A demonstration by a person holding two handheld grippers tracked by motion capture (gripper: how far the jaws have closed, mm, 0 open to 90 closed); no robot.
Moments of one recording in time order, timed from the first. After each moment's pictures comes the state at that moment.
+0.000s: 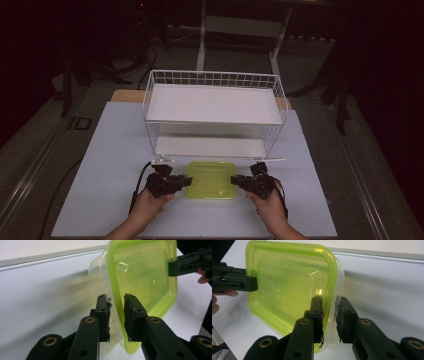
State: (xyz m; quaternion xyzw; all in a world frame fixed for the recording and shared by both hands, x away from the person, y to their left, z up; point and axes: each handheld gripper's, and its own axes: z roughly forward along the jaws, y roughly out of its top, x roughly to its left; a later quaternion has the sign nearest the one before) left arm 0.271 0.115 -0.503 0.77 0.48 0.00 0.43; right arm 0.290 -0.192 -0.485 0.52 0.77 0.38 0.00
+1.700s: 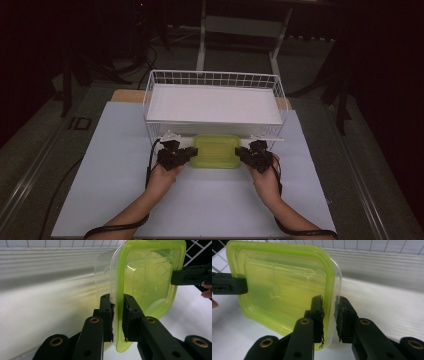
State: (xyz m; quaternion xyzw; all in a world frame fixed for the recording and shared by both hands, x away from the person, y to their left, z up) left arm 0.350 0.101 -0.505 0.73 0.48 0.06 0.49; right arm 0.355 -0.190 -0.477 0.50 0.75 0.40 0.13
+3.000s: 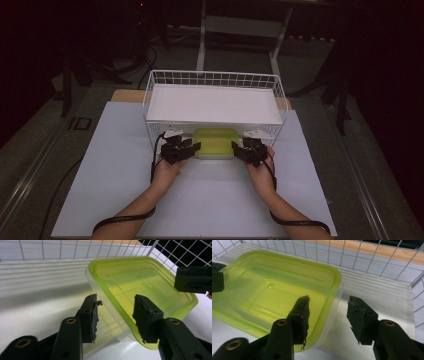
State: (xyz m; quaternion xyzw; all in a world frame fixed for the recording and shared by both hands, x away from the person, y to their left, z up) left arm 0.371 0.095 -0.513 0.71 0.49 0.11 0.49; right arm 0.376 -0.177 -0.492 0.47 0.76 0.39 0.24
